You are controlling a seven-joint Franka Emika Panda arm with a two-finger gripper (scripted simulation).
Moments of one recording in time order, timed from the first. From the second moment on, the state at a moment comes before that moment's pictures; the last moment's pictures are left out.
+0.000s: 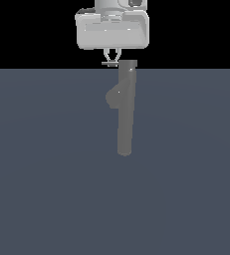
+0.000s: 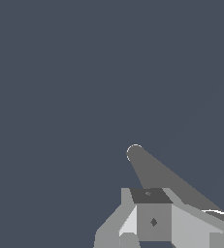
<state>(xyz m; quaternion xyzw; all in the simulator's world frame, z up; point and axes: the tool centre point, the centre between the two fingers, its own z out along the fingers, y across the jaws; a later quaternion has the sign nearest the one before) 0.028 0.006 0.302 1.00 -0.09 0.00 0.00</state>
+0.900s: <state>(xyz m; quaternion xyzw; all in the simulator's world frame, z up) -0.003 0.019 0.301 1.00 -0.09 0.00 0.00</state>
